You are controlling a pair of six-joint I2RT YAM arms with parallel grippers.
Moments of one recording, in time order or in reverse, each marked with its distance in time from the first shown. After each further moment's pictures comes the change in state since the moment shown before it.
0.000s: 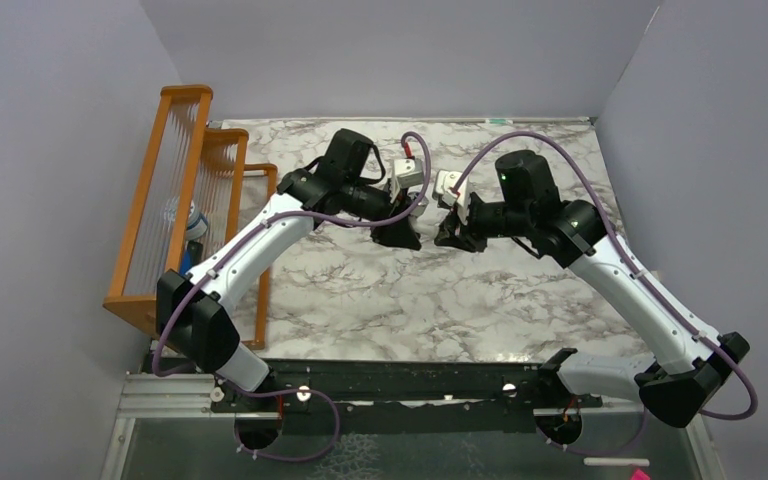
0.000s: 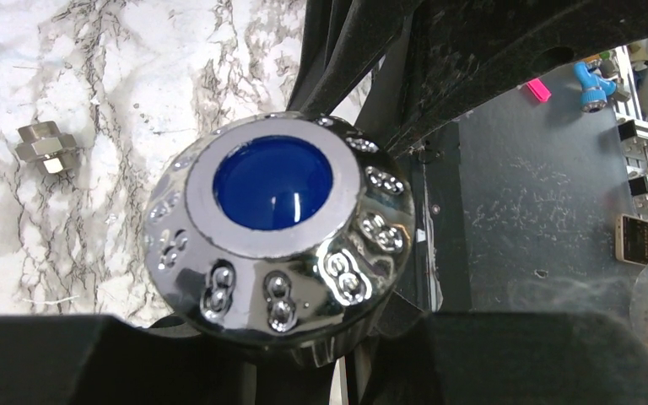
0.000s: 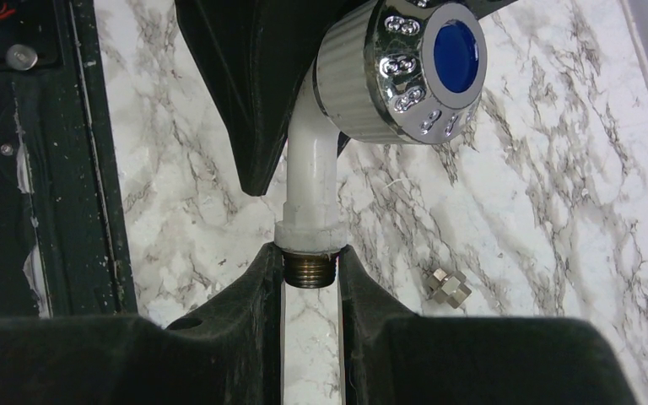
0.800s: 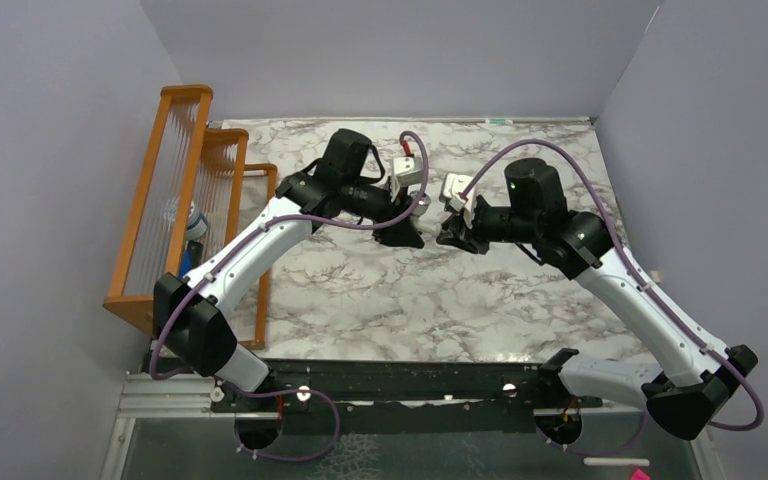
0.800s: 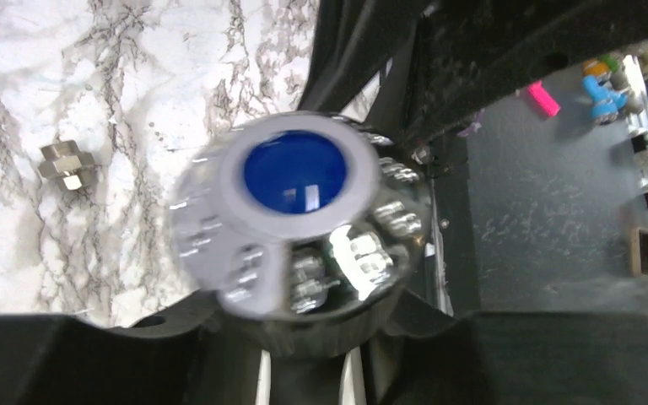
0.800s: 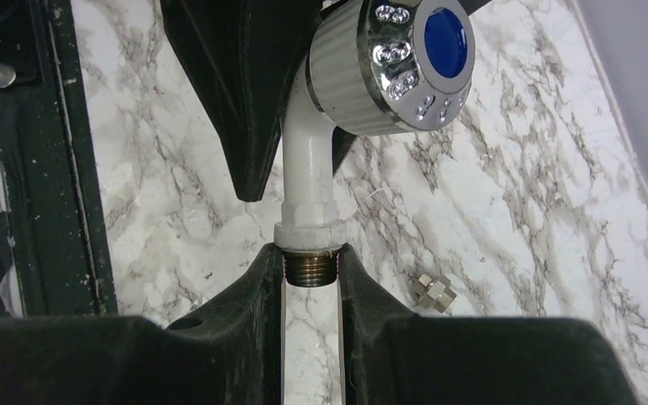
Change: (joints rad) left arm -0.006 -0.018 -0.026 0.077 -0.011 -0.049; right arm -0.004 -0.070 -0.082 0.101 0.023 0.019
